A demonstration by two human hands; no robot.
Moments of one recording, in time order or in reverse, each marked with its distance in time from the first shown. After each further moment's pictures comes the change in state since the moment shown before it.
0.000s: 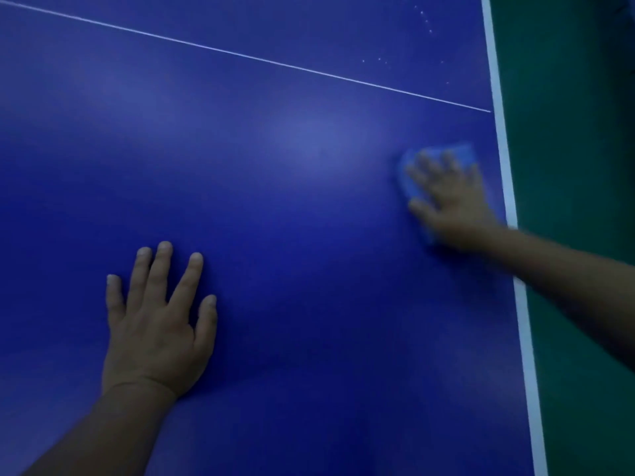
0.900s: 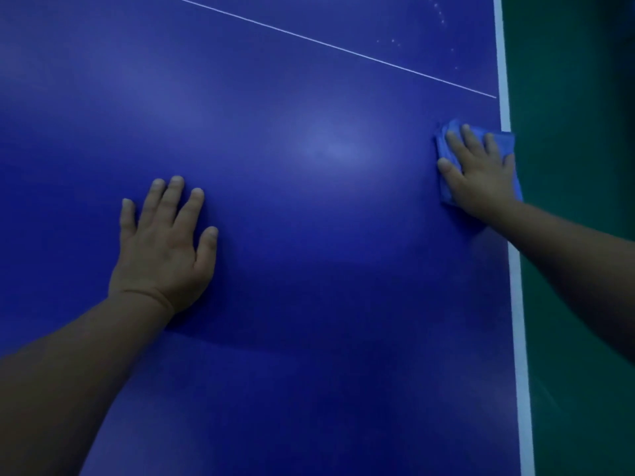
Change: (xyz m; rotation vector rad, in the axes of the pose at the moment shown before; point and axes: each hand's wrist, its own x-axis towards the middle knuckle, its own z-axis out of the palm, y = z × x) left_hand -0.003 -0.004 0.003 -0.035 0.034 0.013; right_hand -0.020 0.020 -0.006 0.037 -0.030 0.335
